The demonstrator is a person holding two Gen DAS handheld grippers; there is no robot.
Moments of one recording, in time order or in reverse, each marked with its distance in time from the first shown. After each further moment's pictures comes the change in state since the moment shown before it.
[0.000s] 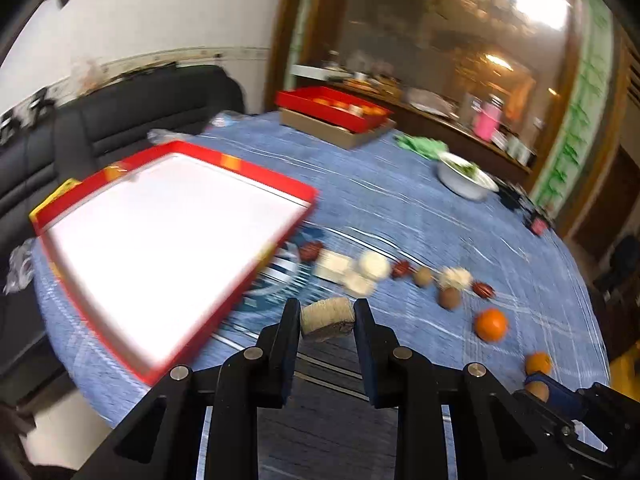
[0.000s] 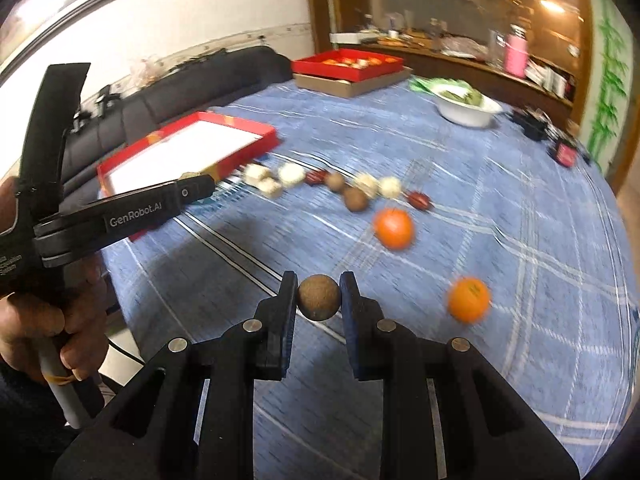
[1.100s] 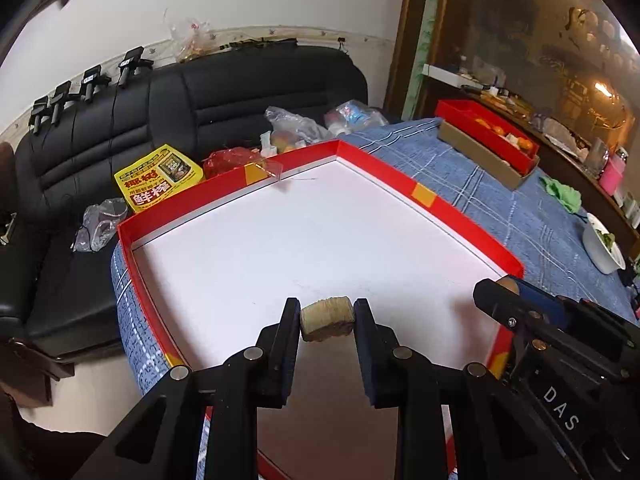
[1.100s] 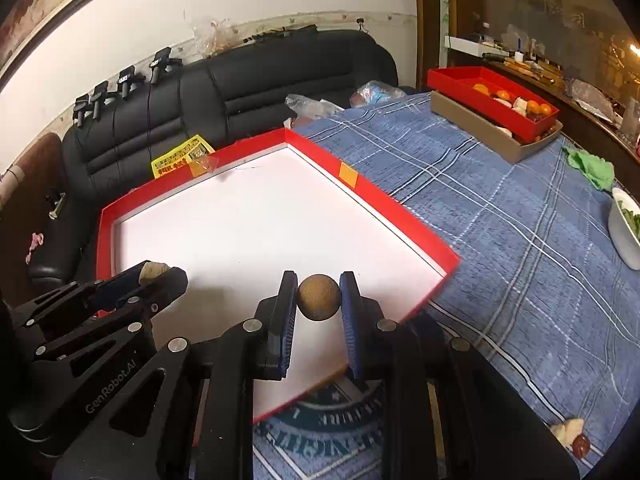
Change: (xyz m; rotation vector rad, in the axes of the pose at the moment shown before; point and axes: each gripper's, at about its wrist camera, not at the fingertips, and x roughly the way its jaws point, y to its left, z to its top) left arm 0.057 0.135 0.061 -0.185 0.045 0.328; right arm 0.177 0.132 0.149 -0.193 0.071 0.203
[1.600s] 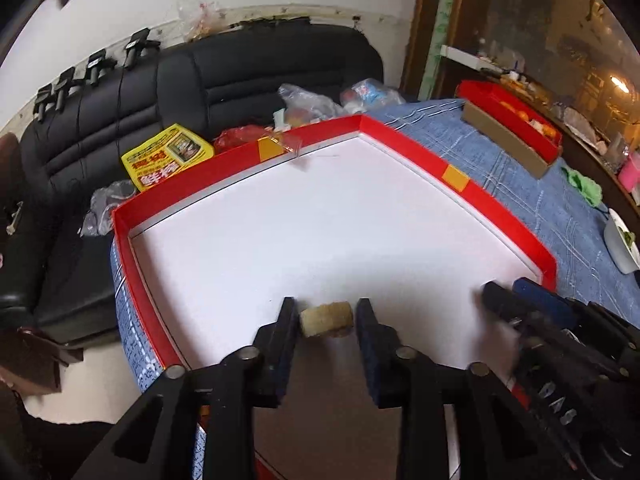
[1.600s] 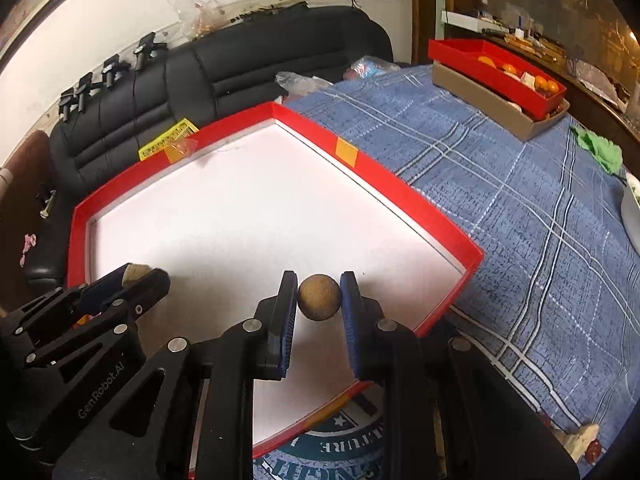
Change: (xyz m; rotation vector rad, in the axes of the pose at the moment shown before) left arm 0.024 0.008 0.002 -0.013 0.083 0.053; right arm 0.037 -0.002 0.006 0.034 0.087 -0.024
